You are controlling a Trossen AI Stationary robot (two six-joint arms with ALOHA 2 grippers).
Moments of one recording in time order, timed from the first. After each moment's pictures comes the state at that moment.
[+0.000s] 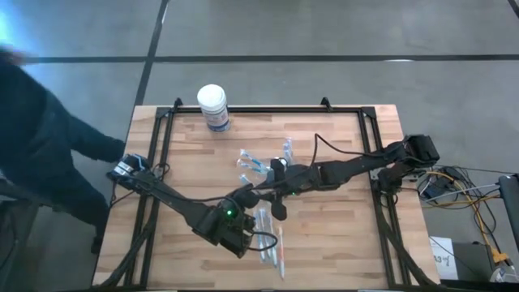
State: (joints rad) left arm -0.53 1.83 1.60 -1.08 -1.19 0.58; right arm 0.17 1.64 1.09 0.12 0.08 0.25
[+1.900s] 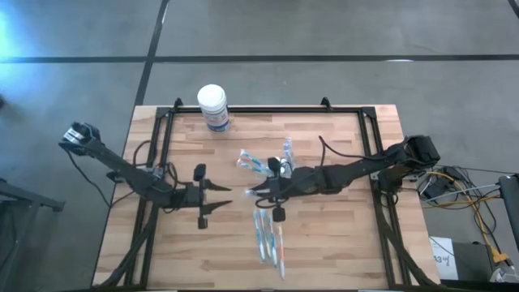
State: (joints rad) left arm -0.54 1.03 0.53 0.52 -0.62 0.13; right arm 0.21 1.64 1.08 0.33 0.16 -0.08
